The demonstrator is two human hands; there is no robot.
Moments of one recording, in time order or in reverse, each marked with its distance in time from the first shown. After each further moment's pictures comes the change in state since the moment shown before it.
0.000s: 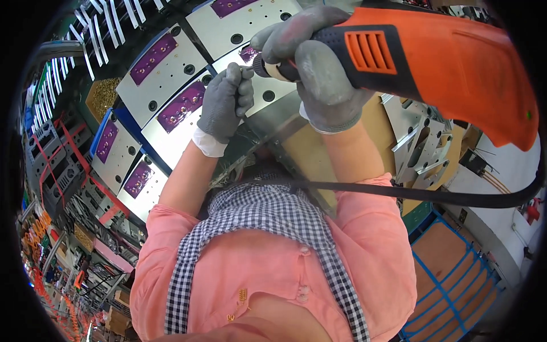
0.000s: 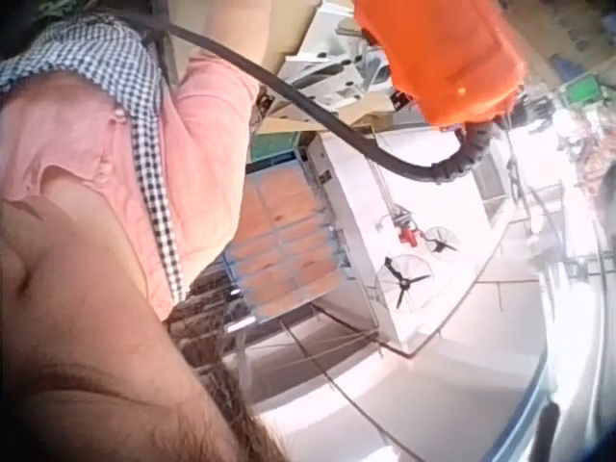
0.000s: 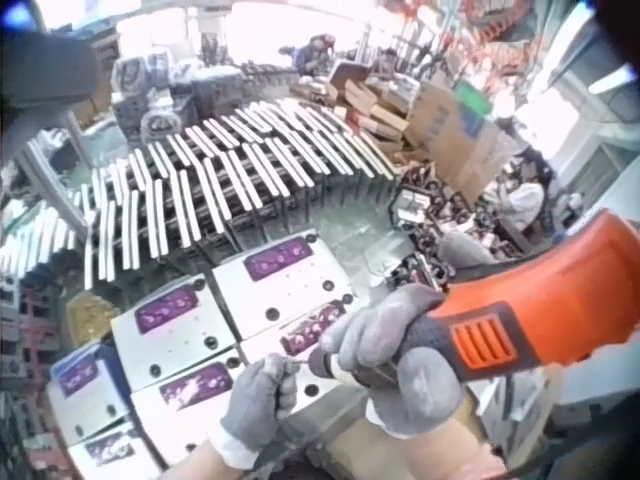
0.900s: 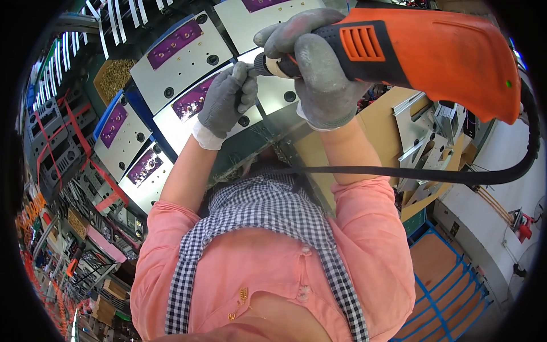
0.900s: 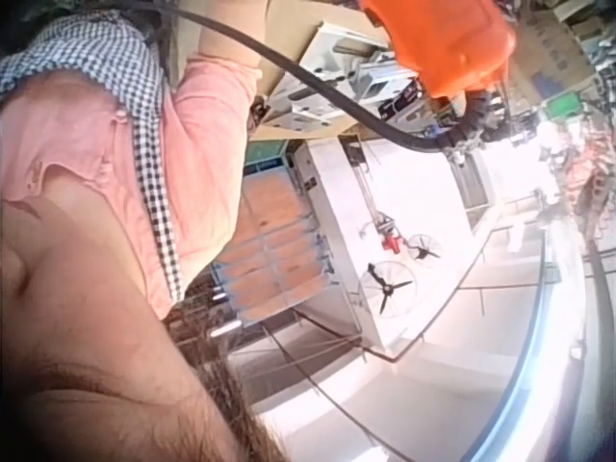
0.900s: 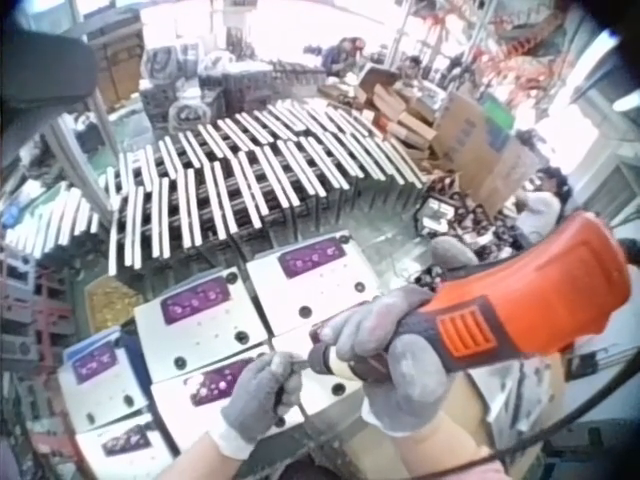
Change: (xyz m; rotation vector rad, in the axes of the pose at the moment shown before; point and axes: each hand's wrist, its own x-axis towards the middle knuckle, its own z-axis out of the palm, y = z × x) left_hand -0.008 0.017 -0.047 -0.032 -0.119 0.022; right_hand 0.003 0.029 0.035 0.022 0.027 0.039
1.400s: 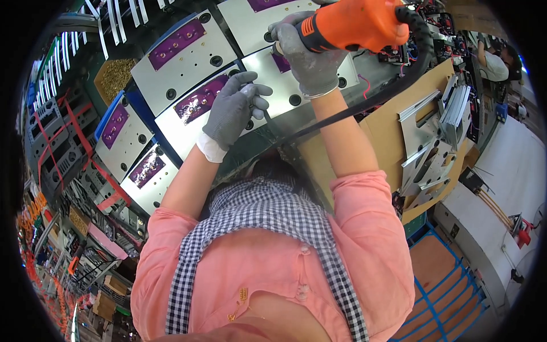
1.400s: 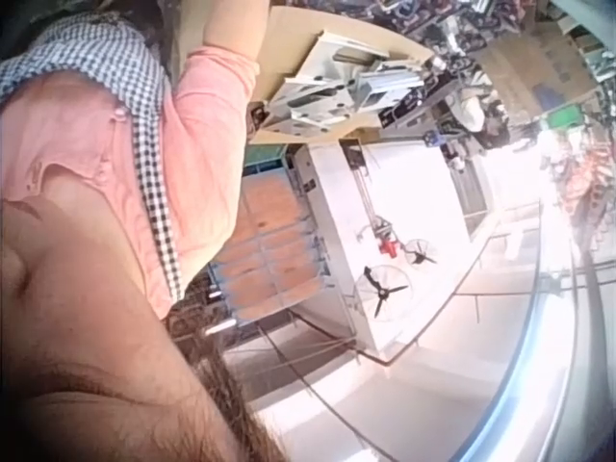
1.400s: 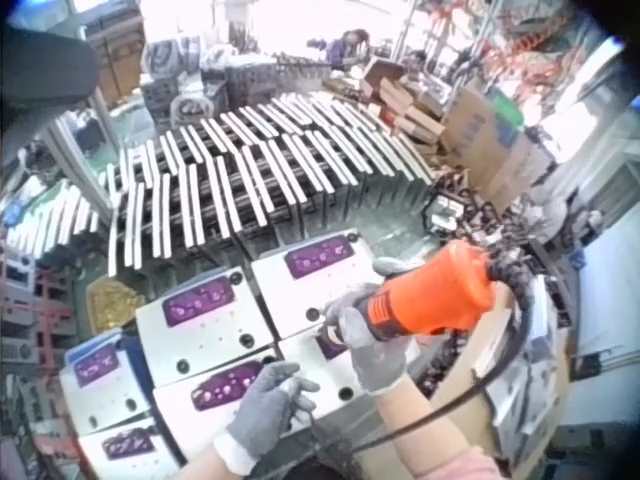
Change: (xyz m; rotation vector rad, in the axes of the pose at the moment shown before) left_hand -0.009 0.000 0.015 0.150 0.233 -0.132; right_hand 0.002 0.075 -0.021 -0.247 0.137 -0.040
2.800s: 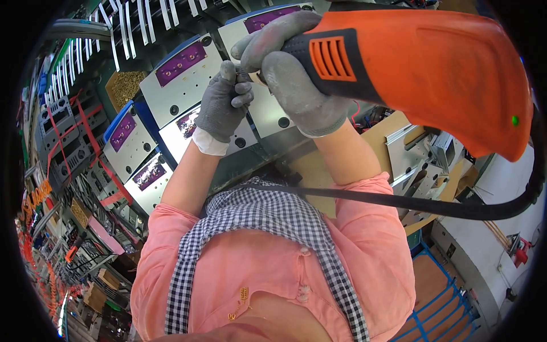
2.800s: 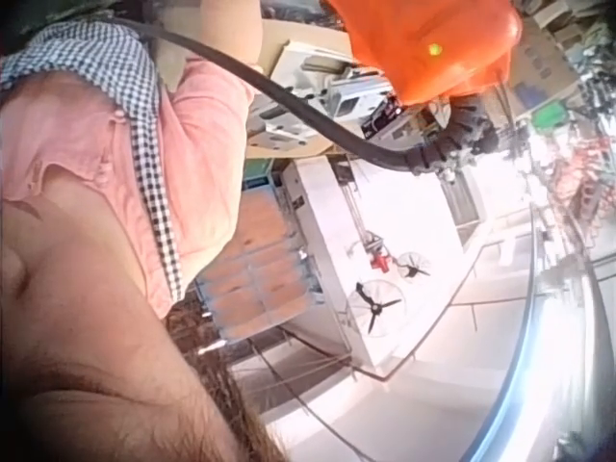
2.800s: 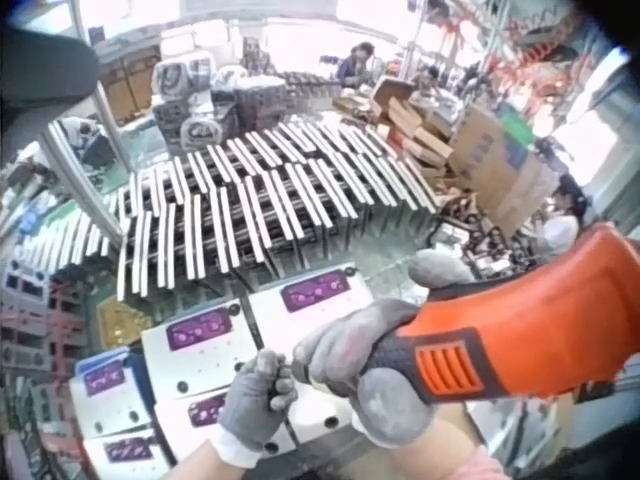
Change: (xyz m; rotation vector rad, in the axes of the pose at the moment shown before) left_hand 0.034 0.038 0.021 -0.613 -0.111 0.193; right_hand 0.060 -0.077 0.001 0.563 -0.262 -0.035
